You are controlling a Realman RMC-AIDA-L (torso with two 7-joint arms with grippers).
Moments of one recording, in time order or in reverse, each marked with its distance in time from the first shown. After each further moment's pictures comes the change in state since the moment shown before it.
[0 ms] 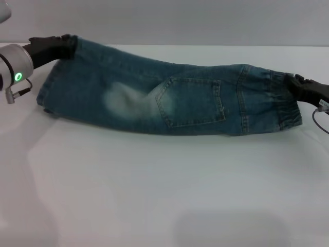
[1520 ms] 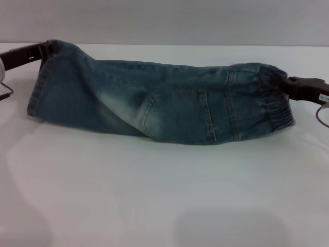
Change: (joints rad) left arm 0.033 0.019 -0.209 0.128 0.289 0.238 -0.412; right arm -0.022 -0.004 -0.002 -0.281 -0.371 -0.327 0.420
